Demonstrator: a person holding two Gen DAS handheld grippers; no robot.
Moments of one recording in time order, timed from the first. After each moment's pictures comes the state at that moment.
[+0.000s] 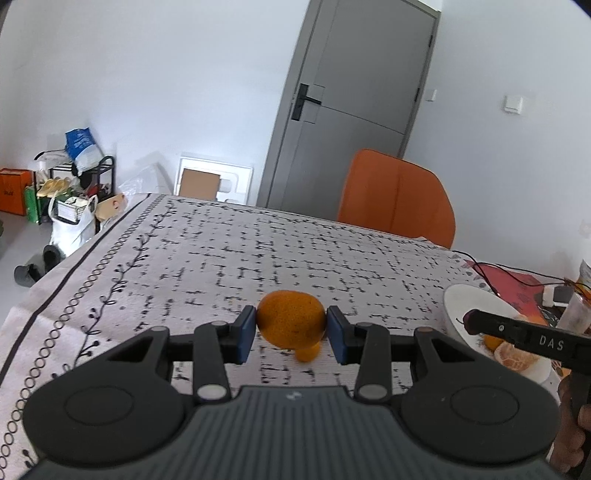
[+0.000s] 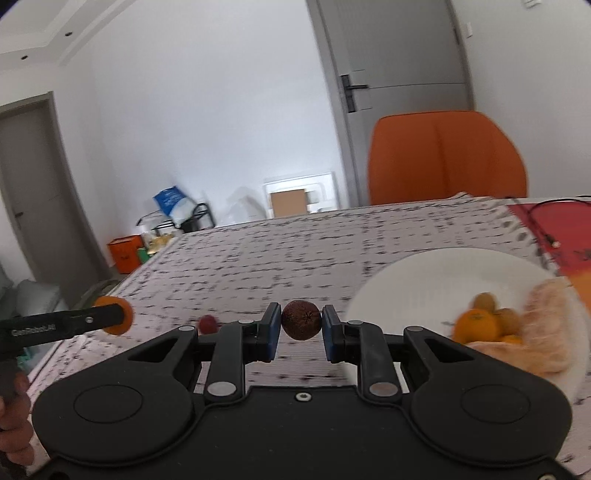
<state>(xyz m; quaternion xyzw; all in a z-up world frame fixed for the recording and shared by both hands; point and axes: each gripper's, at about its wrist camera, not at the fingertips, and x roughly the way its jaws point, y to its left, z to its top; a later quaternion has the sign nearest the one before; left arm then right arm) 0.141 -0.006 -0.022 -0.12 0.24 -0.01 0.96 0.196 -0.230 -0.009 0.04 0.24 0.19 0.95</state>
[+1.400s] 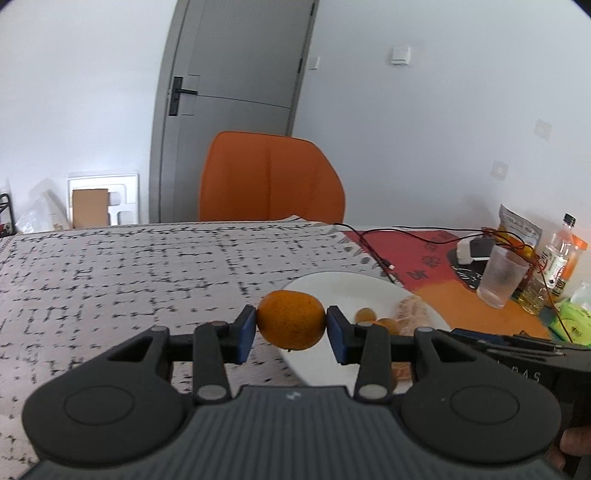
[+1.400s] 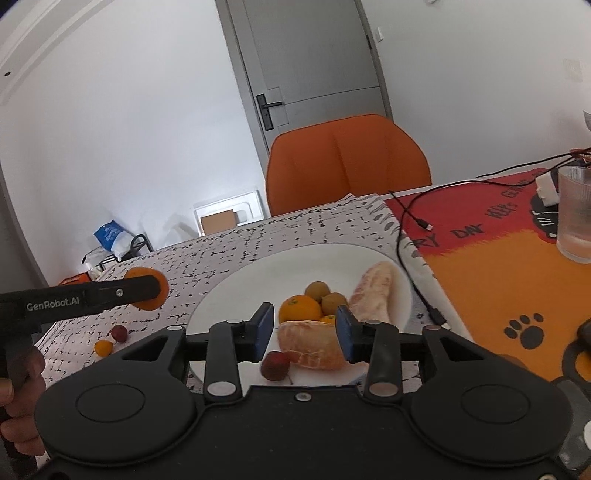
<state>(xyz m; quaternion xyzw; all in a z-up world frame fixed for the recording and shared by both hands) 0.192 -0.153 -0.011 -0.05 0.24 -0.17 0.95 0.167 -0.342 -0.013 0.09 0.23 0.08 0.97</state>
